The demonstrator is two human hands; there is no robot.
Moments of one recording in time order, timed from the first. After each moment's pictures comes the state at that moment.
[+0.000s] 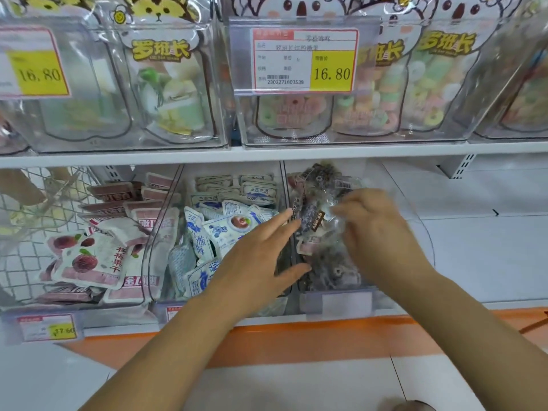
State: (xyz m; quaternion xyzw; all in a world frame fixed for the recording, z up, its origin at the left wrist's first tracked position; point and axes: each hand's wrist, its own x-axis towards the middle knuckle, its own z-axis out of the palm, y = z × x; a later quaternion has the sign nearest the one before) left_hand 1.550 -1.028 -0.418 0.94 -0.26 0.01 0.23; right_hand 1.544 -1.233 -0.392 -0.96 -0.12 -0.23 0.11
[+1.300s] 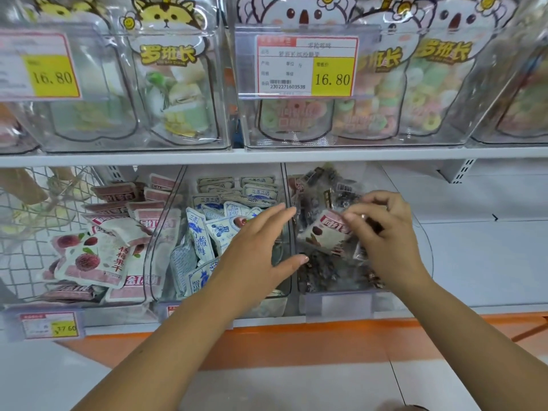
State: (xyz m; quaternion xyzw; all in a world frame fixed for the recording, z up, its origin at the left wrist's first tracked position) left_hand 1.548 -1.028 -0.408 0.93 -0.22 0.02 0.30; right_hand 1.557 -1.251 -0.420 -0.87 -0.03 -0.25 0.42
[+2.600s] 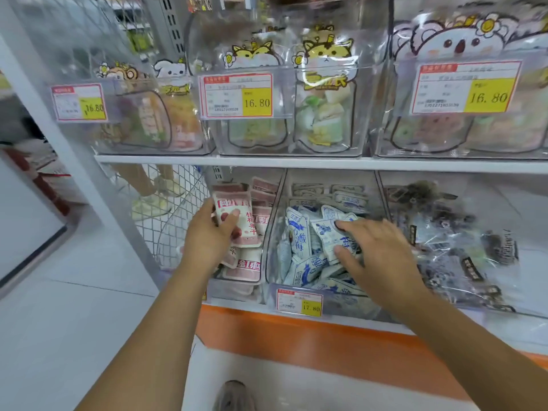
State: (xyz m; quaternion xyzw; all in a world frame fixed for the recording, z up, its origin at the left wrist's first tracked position) left_hand 1.546 -0.847 -0.392 0.86 0.17 0.16 0.46; right_hand 1.549 -1.119 -0.425 -0.96 -0.18 -0.17 0.15
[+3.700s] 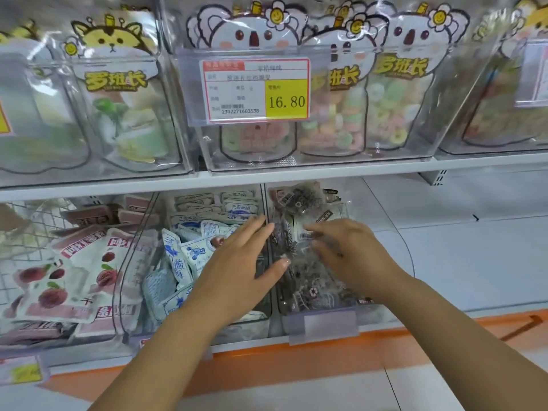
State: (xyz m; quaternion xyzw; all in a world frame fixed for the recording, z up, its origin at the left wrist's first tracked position) left_hand 1.569 -1.035 -0.415 0.95 -0.22 0.01 0.23; right_hand 1.569 -1.257 -0.414 -0.96 -0.12 -0.10 0.25
